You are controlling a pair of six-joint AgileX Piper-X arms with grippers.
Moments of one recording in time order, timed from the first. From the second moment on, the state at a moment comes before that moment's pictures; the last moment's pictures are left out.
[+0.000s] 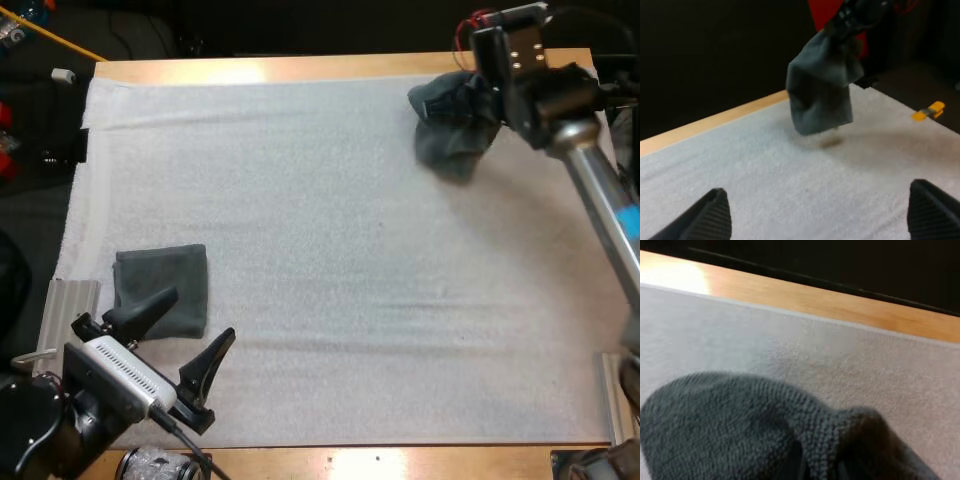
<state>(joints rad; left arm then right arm) -0.23 0.35 -0.97 0.98 0.41 -1.72 0.38 1.72 -1.80 1.01 0.23 -1.83</state>
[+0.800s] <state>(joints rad) -0.23 0.35 -1.00 0.98 0.49 -1.72 0.77 1.33 -1.74 1.54 0.15 -1.58</state>
